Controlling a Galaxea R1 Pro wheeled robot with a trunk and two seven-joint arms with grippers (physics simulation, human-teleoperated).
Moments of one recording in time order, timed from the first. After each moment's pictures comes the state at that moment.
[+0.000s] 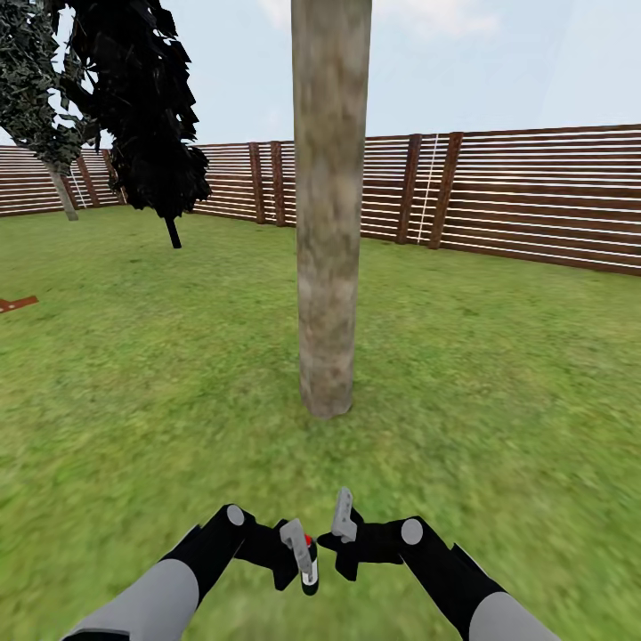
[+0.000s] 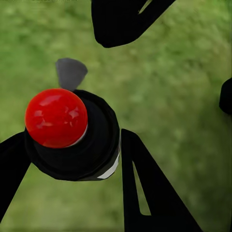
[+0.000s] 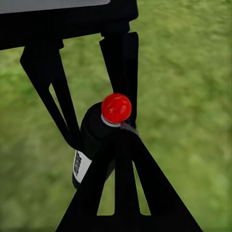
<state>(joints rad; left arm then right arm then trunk) -0.68 -0.12 -0.01 -0.37 -0.78 -0.06 -0.94 -0.56 0.01 0.46 -0.66 0.34 -0.17 0.76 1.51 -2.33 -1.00</state>
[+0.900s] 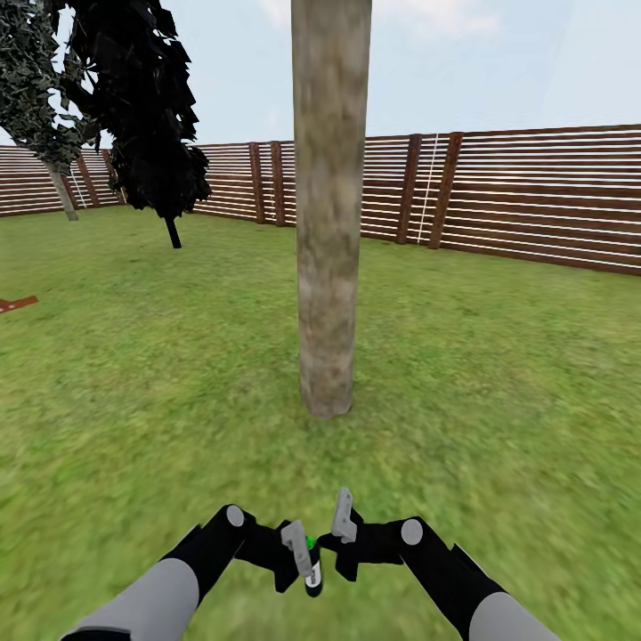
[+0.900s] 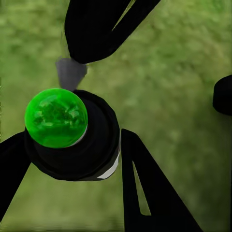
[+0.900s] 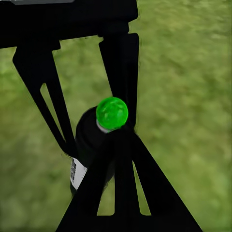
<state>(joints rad) -0.68 -0.12 -0.01 -0.35 -0.78 -0.10 -0.97 -0.56 0.01 0.46 -0.66 0.34 -0.17 0.76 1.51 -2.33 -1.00</state>
